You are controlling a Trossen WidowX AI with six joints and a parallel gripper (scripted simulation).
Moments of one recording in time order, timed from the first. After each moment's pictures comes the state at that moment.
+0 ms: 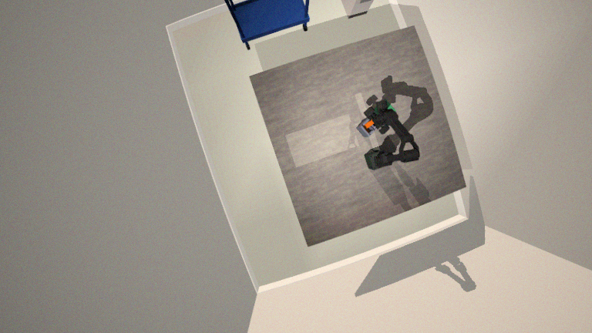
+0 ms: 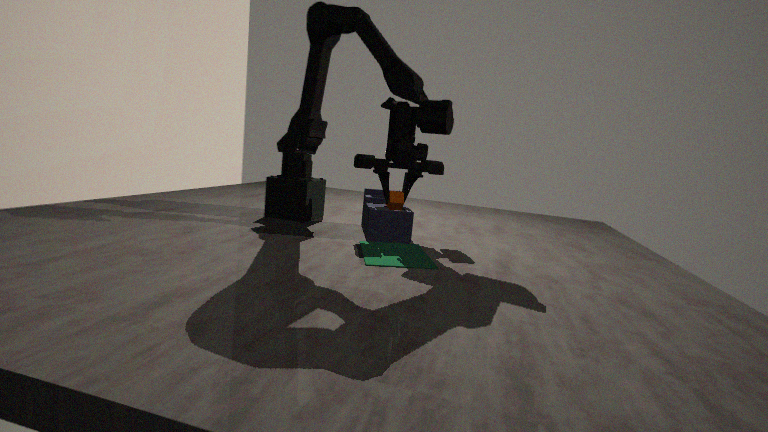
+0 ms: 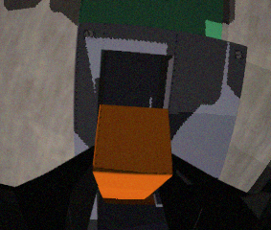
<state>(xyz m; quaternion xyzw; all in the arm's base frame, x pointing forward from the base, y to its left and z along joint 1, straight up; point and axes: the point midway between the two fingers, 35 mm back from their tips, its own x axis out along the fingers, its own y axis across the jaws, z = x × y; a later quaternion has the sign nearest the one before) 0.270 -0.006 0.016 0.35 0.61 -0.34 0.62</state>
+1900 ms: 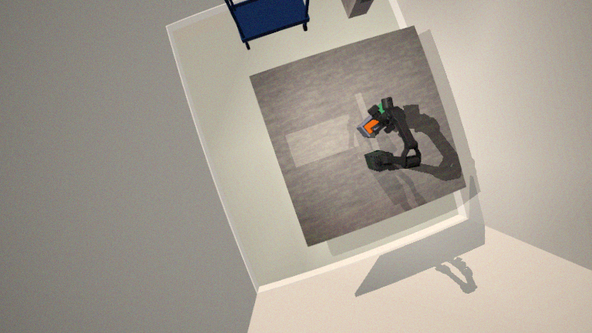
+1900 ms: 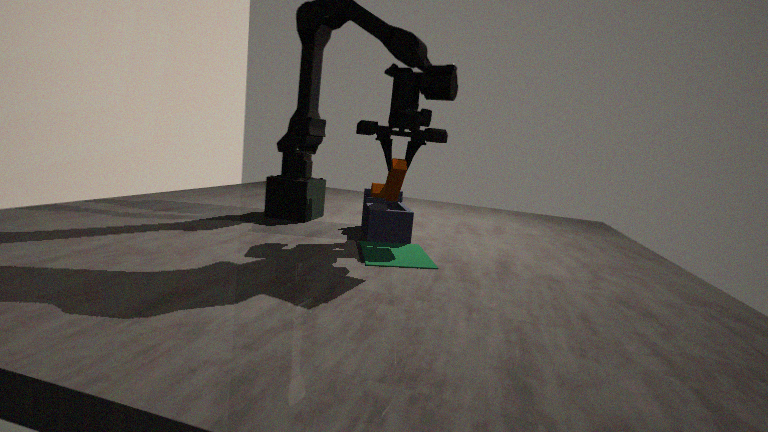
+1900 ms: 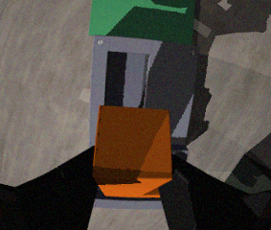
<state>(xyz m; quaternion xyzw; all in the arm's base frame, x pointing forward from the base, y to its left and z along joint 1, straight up) 0.267 -0.006 0.084 0.35 0.61 -0.34 0.62</state>
